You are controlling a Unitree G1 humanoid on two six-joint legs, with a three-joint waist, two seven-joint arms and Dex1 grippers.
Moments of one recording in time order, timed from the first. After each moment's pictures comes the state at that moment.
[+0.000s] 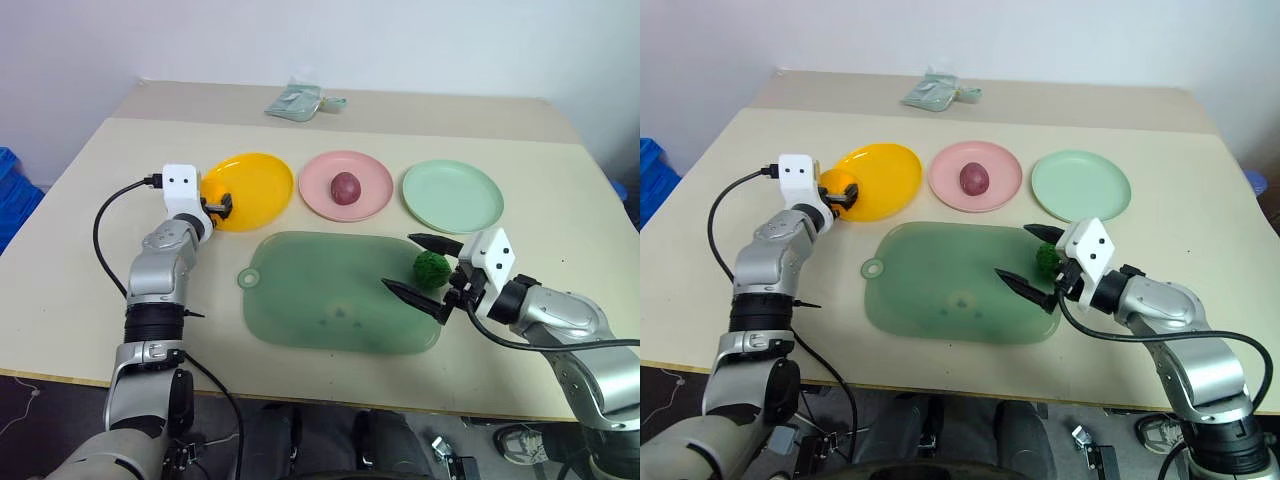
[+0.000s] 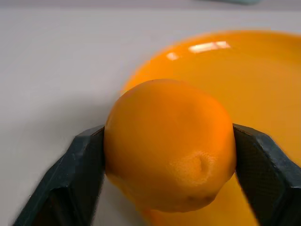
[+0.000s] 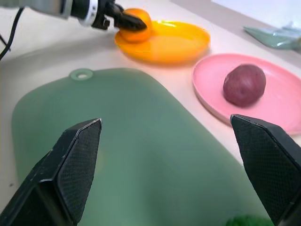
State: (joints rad) left arm -0.65 0.31 0.21 0.31 -0.14 0.52 -0.13; right arm -0.07 -0.68 -0.09 -0.50 0.48 0.43 0.73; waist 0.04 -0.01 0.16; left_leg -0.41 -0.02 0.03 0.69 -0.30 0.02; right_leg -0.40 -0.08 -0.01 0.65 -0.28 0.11
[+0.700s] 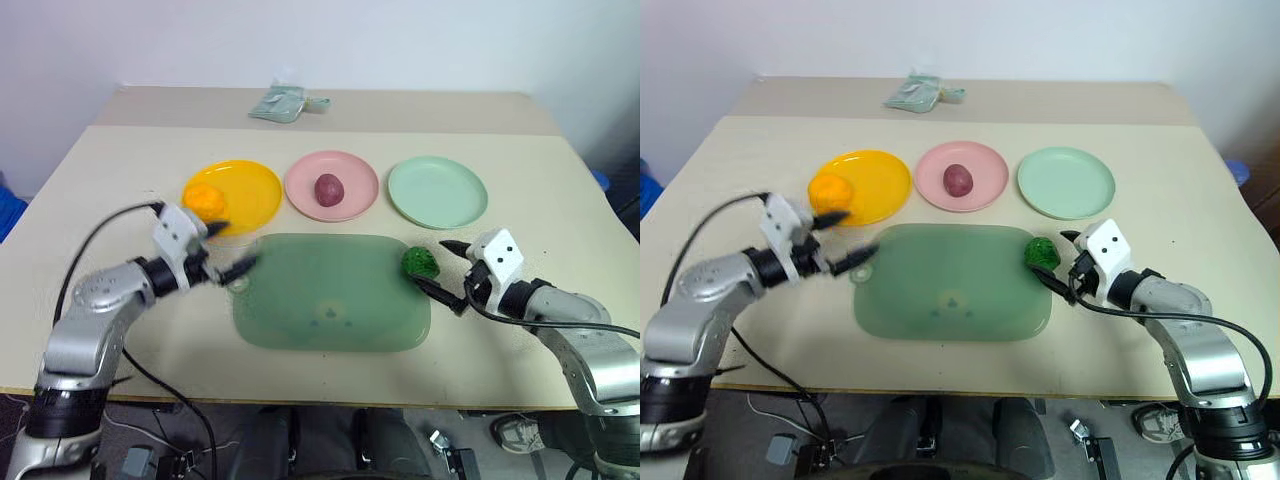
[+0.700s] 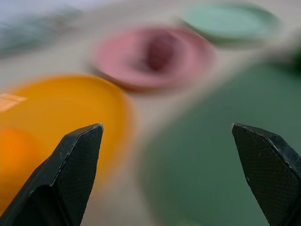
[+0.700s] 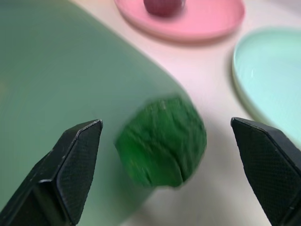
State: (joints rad) left arm -0.14 0.68 0.09 -0.30 -0.42 0.45 -0.86; right arm -0.06 -0.70 -0.10 -0.30 0.33 0.47 0.67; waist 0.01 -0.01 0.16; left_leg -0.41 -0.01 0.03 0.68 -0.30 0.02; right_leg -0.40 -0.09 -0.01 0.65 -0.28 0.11
